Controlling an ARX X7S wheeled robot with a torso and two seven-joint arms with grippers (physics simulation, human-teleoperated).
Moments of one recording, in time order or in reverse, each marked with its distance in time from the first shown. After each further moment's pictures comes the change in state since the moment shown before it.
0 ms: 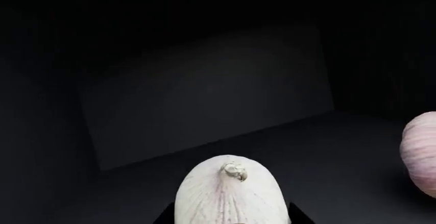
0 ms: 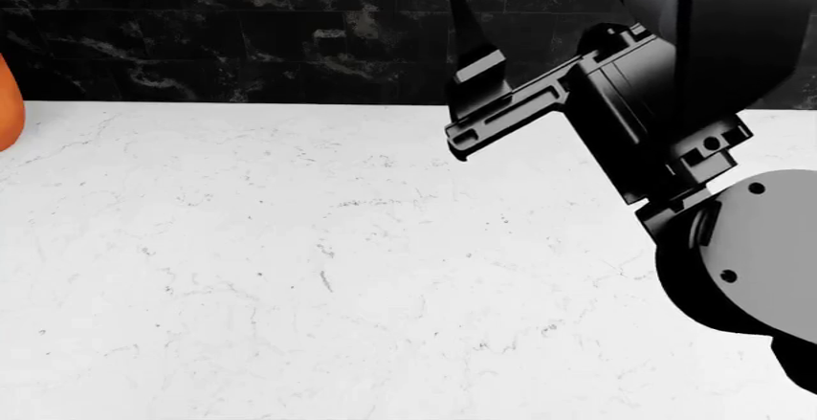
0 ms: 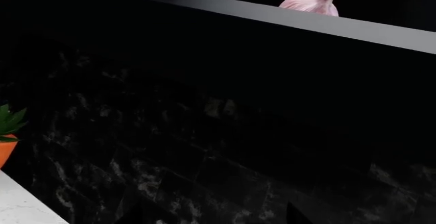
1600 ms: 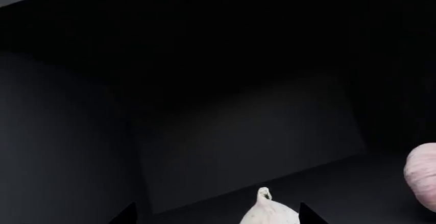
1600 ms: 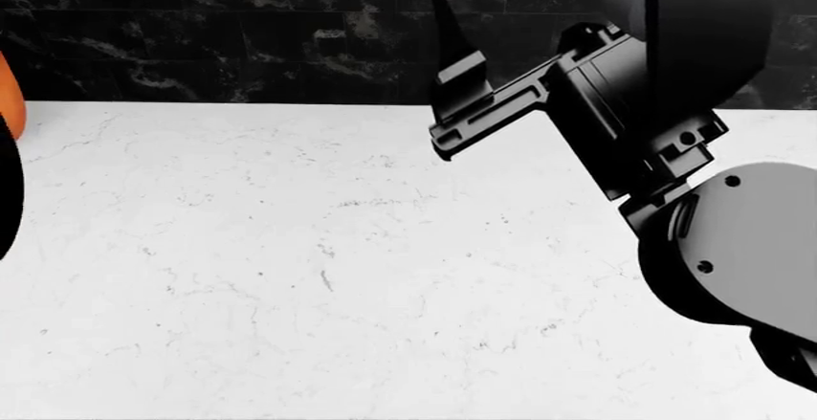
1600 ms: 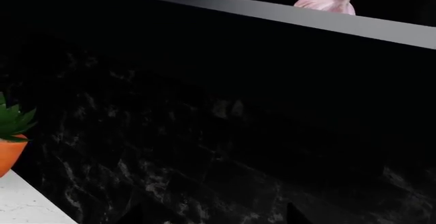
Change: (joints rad) left arm 0.186 0.065 -0.349 0.532 0.667 -0.270 0.275; right arm -0.005 -0.040 0.004 0.023 -0.012 0.011 -0.018
